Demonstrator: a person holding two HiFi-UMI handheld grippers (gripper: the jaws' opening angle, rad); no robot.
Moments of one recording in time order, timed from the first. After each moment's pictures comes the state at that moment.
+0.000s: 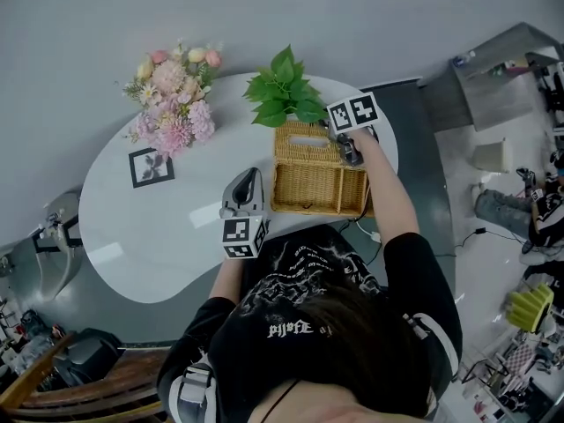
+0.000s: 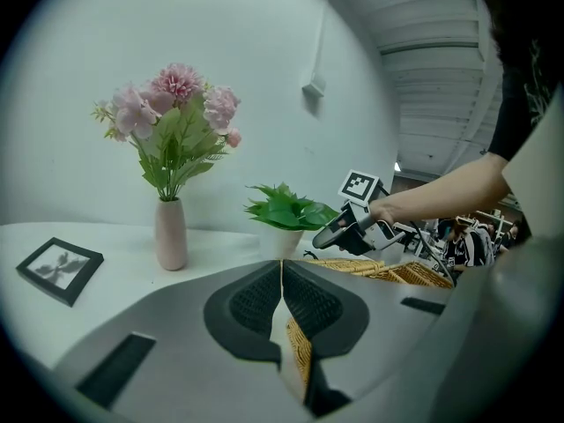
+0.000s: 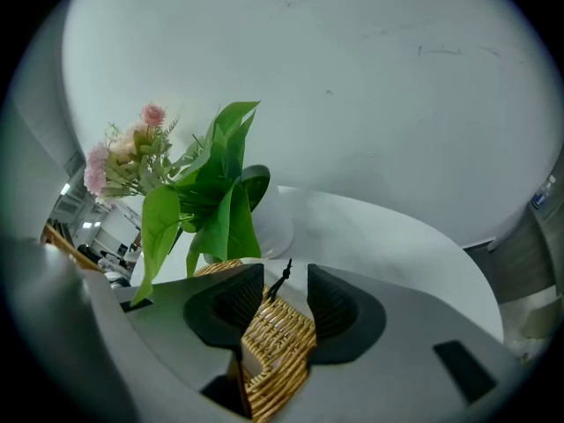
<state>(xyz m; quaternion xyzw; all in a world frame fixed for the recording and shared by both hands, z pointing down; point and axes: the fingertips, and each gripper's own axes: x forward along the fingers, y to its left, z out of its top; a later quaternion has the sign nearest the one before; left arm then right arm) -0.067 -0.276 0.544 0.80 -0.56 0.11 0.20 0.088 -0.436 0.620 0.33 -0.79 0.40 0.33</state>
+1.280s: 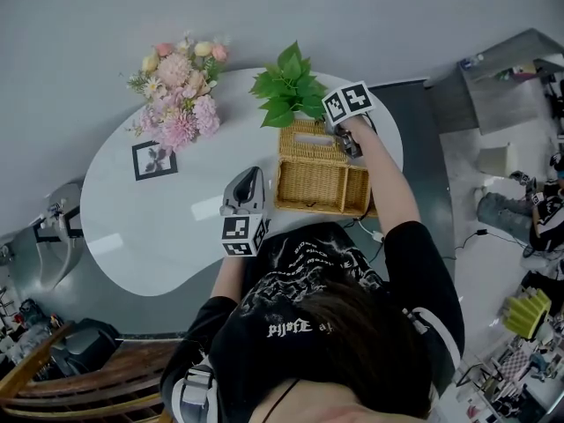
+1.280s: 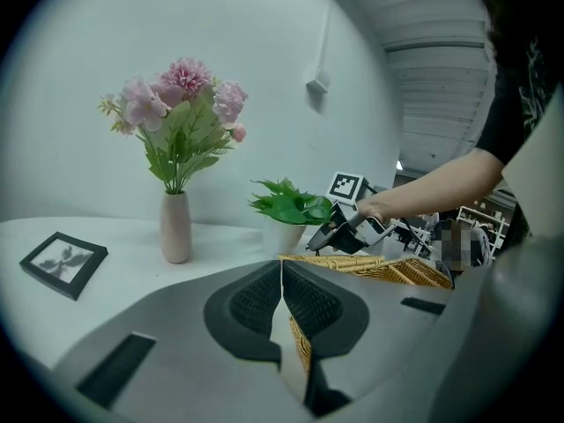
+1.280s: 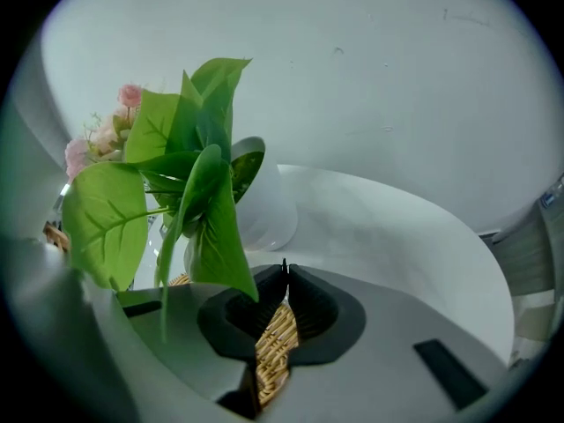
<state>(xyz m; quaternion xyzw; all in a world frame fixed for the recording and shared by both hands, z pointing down) -0.073 -0.270 0.550 0.79 -0.56 0.12 0.21 0.070 -0.436 0.643 0.29 -0.76 0.43 0.39</state>
